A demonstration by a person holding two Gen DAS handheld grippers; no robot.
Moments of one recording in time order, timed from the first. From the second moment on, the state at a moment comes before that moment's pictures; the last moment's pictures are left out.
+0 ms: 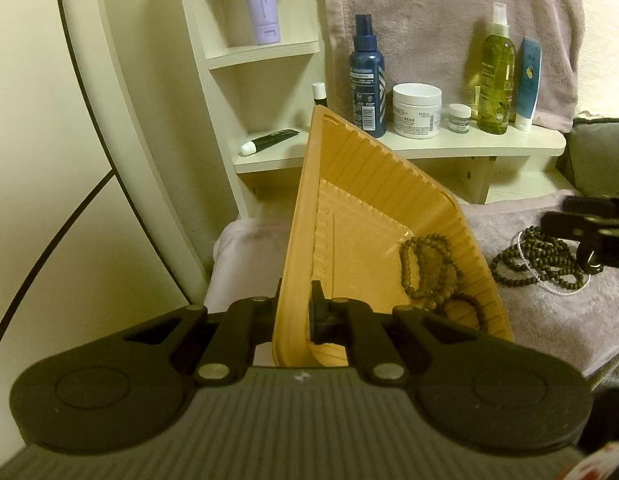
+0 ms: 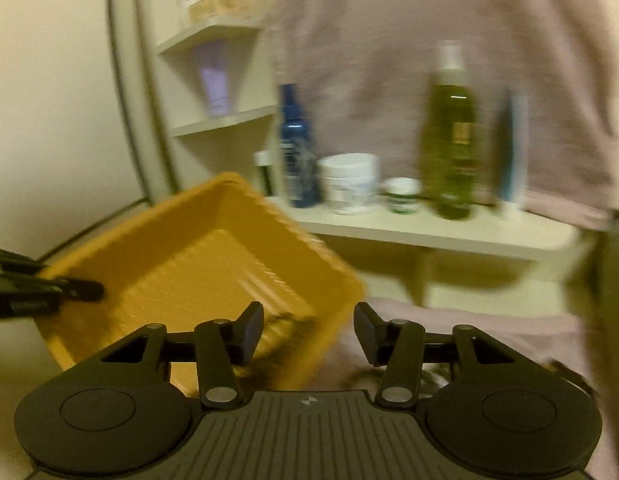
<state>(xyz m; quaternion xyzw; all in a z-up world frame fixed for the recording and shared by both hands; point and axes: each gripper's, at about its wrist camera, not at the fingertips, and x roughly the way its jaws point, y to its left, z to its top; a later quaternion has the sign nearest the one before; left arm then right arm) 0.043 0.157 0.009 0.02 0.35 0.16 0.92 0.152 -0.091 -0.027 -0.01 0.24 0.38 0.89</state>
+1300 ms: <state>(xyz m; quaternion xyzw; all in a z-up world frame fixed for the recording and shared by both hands) 0.042 0.156 0.009 0.02 0.35 0.16 0.92 0.161 -0.169 -0.079 -0.02 0.29 0.23 0.93</state>
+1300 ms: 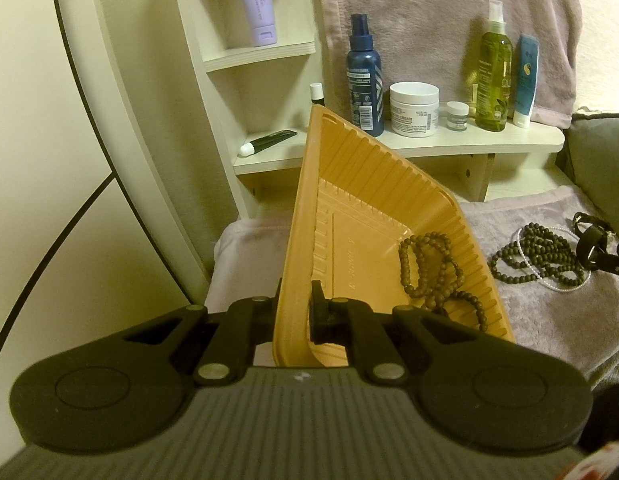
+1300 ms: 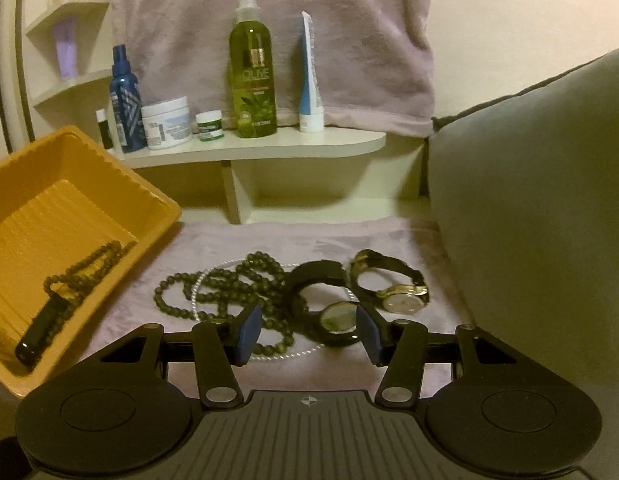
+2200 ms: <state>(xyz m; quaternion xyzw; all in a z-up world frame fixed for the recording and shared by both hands) 0.044 0.155 0.011 0.03 0.35 0.16 0.92 0.185 -0.144 -0.082 -0.02 0.30 0.22 0.93</state>
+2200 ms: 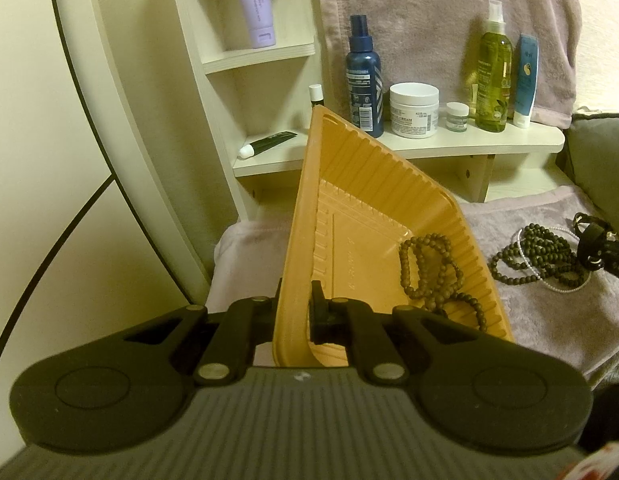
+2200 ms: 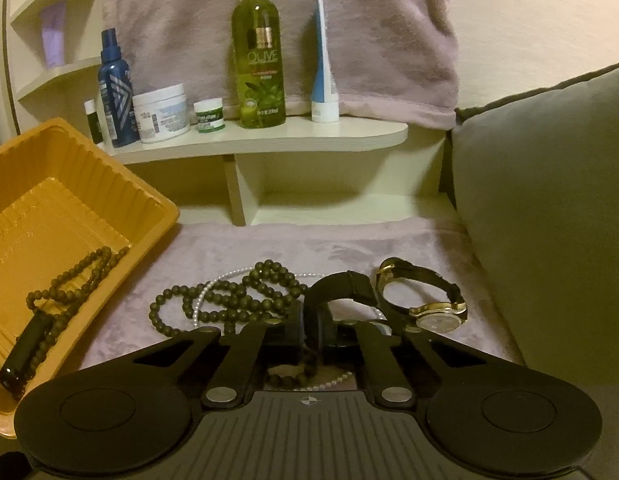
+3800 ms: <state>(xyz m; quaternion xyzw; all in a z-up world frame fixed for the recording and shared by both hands) 0.043 0.158 0.012 0.02 0.35 0.16 0.92 0.138 0.007 -0.012 0.00 0.28 0.51 0.82</state>
